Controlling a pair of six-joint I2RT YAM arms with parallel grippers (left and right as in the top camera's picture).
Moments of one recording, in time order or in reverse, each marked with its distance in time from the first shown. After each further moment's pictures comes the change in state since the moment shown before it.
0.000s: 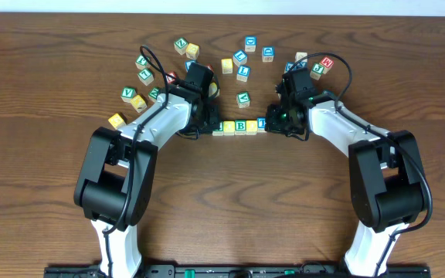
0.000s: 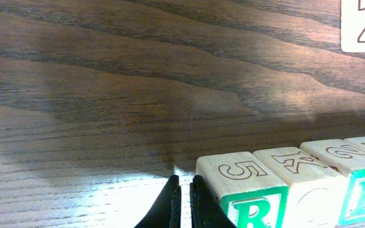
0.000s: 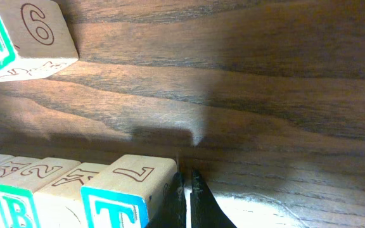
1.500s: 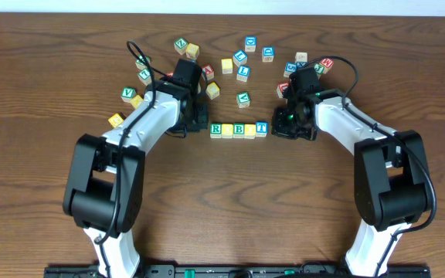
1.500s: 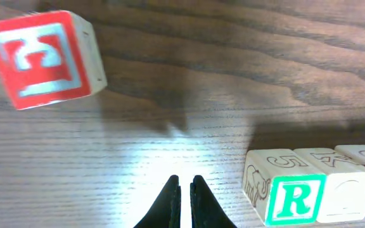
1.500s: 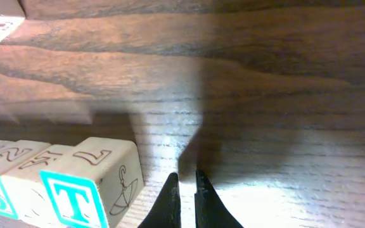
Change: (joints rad) left arm 0.051 -0.066 0.000 -0.089 -0.096 0.080; right arm -0.042 -0.001 0.034 -0.164 -0.038 -0.009
